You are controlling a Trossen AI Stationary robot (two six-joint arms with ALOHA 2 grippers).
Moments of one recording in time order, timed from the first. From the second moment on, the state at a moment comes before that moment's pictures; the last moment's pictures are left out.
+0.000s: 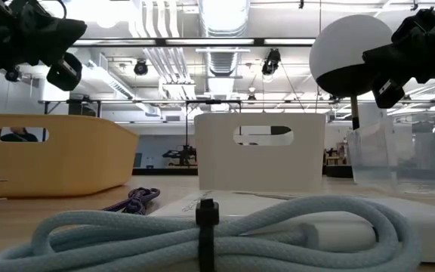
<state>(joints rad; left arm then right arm) 0.06 0.08 0.03 0.23 0.16 -0.39 -0.07 0.02 0.01 0.06 -0.13 0.45</state>
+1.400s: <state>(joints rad) 0.06 0.08 0.03 0.23 0.16 -0.39 -0.07 0.03 0.01 0.06 0.11 1.00</state>
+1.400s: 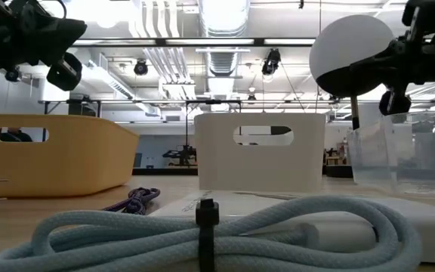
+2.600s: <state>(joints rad) 0.06 0.10 0.07 0.75 -0.11 -0.51 0.03 1.11 0.66 0.08 0.03 0.96</state>
